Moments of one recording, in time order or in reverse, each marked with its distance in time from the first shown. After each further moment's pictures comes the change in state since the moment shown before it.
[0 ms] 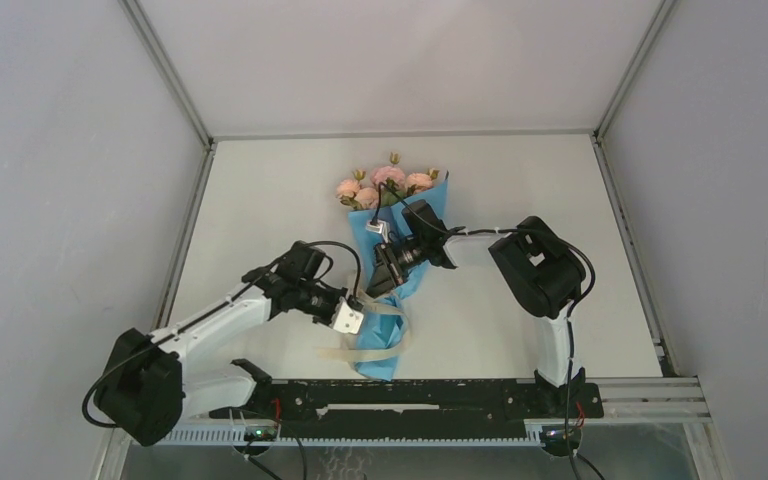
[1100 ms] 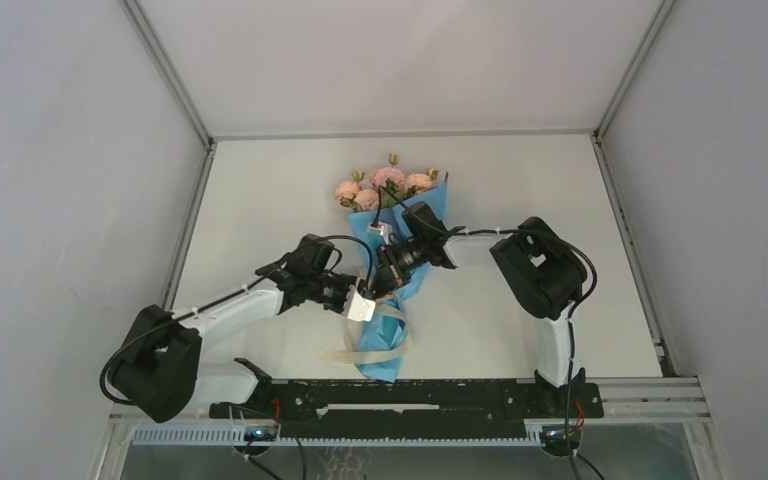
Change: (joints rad) left arm -0.014 0.151 0.001 0.267 -0.105 -0.018; right arm 0.012 -0.010 0.000 -0.071 0.058 -0.013
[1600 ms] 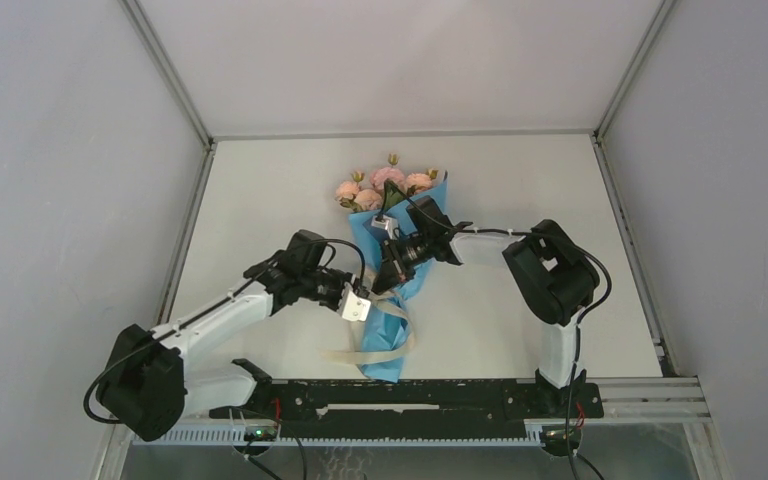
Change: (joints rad) left arm 0.007 -0.091 0.026 -0.082 -0.023 0.023; right arm -0.020 -0.071 0.000 -0.076 0.044 0.005
